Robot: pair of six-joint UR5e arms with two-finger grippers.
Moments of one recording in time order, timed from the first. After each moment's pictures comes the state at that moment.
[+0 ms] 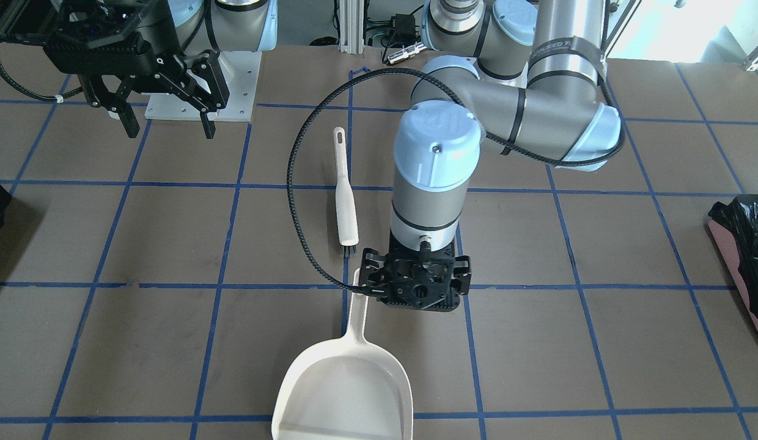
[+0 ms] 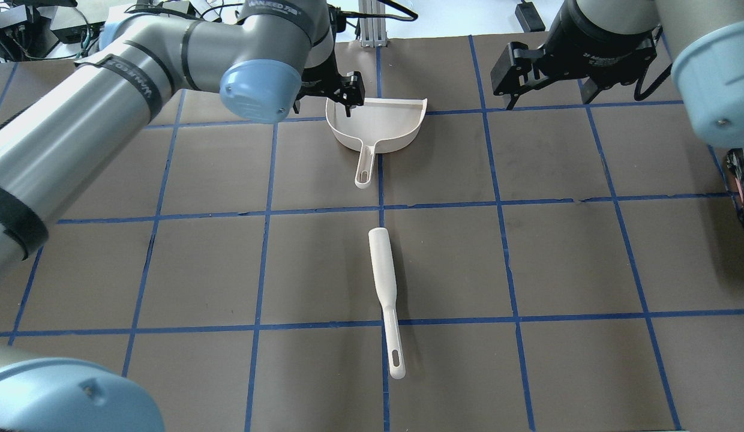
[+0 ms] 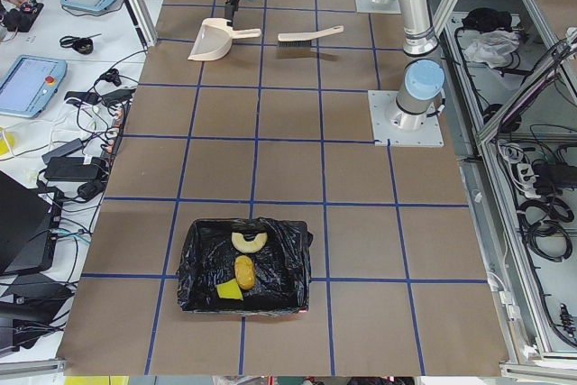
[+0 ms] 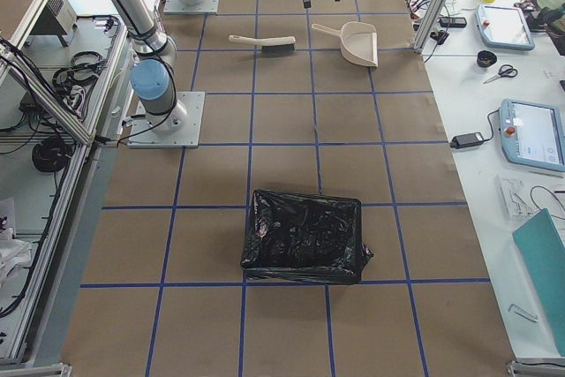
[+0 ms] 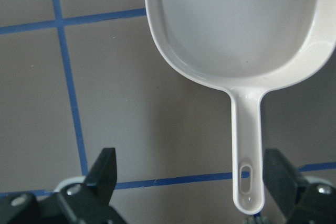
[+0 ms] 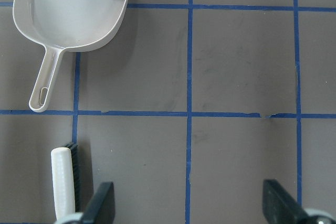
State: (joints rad) left arm -1.79 -1.99 -1.39 -1.20 1.63 -0.13; right arm 1.64 -1.66 1.57 -1.71 -1.59 0.04
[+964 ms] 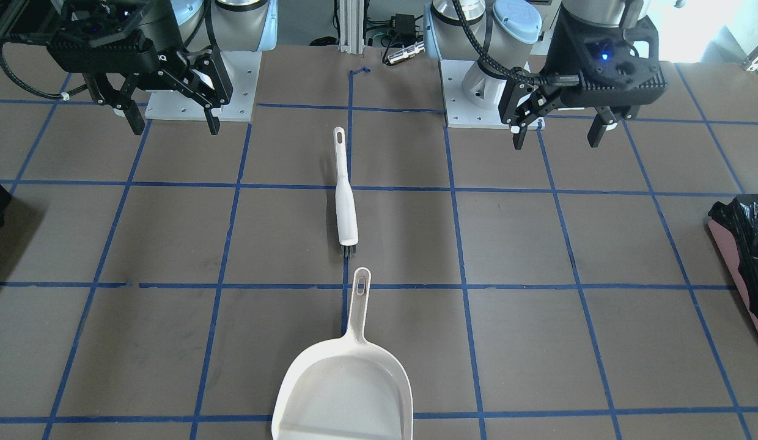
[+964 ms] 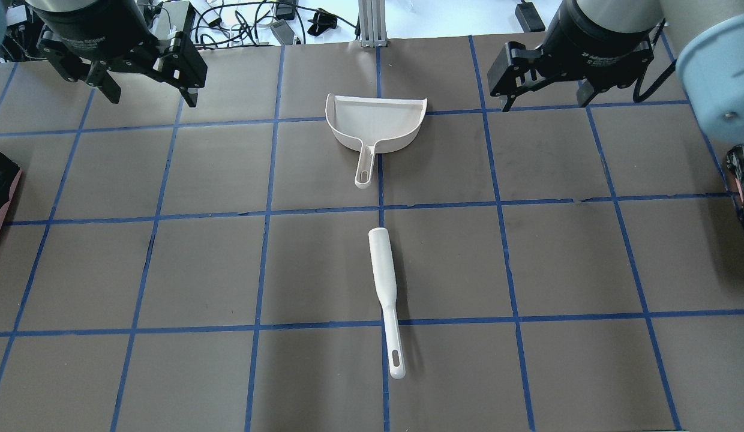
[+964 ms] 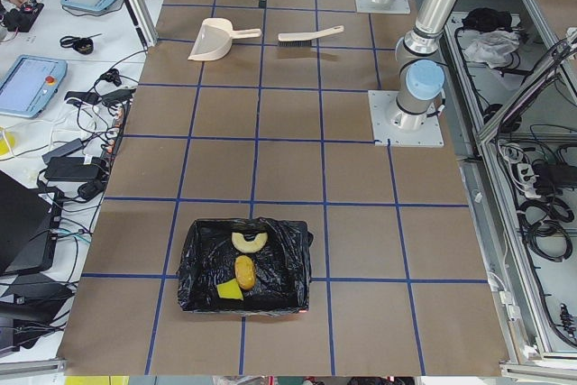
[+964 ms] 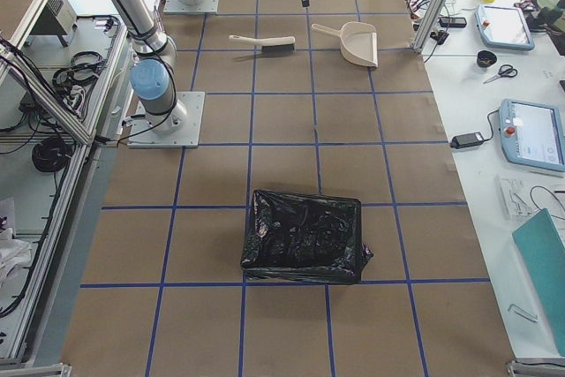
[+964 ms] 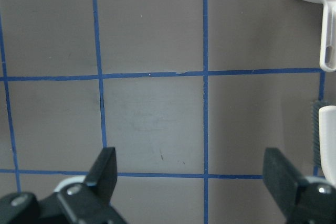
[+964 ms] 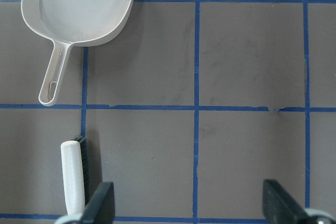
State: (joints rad) left arm -1.60 -1.56 -1.42 -1.61 1.66 0.02; right arm 1.64 -1.65 1.56 -1.67 -1.56 0.05
